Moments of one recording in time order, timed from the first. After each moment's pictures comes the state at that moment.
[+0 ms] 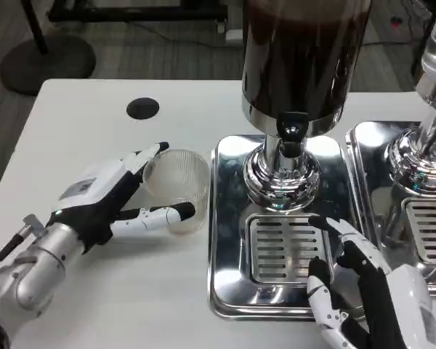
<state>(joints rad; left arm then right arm) -0.58 0.48 -0.36 1.23 0.56 -0.73 0.21 0.51 -0.17 0.29 -0.16 -0.65 -0.30 -0.46</state>
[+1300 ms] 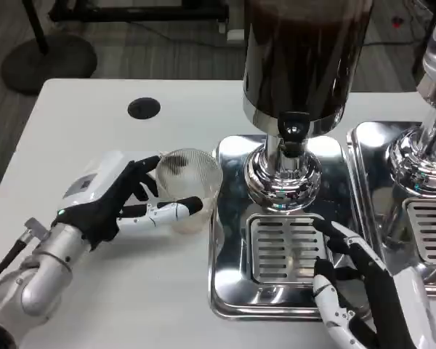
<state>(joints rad) -0.57 0.45 -0.33 1.25 0.53 -0.84 0.28 0.51 -0.16 0.27 -0.15 -0.52 -0.32 -0.37</state>
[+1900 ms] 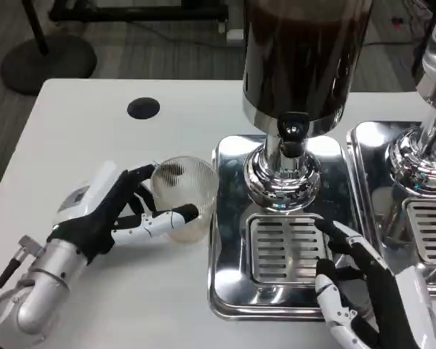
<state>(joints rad) -0.51 0.45 -0.30 1.25 0.52 -0.89 0.32 0.51 -0.16 0.25 -0.15 -0.52 -0.33 -0.36</state>
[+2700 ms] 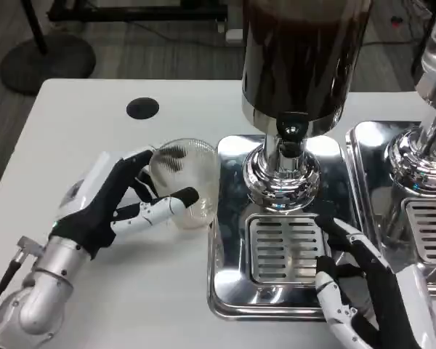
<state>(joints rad) -0.49 0.41 -0.22 1.21 0.44 -0.97 0.26 0.51 -0.14 0.25 -0.14 -0.51 -0.34 -0.36</state>
